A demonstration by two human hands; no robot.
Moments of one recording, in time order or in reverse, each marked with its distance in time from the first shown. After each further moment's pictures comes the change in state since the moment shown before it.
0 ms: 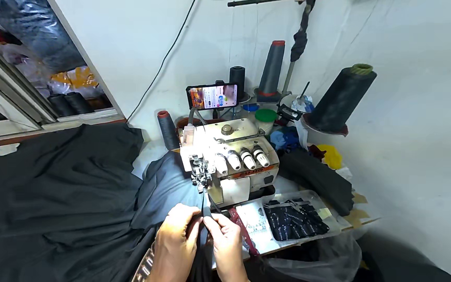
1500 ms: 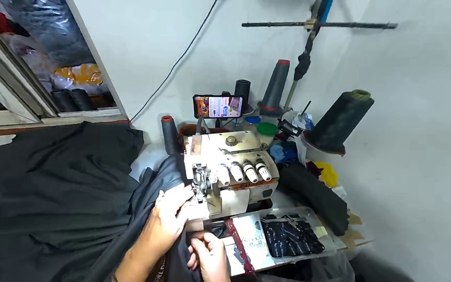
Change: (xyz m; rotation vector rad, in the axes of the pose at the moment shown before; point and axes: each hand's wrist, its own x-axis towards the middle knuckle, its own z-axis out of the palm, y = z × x) left_hand 0.035 -0.058 0.010 -0.052 -0.096 0.037; right_hand -0.005 0.016 -0.002 -0.052 -0.252 0.203
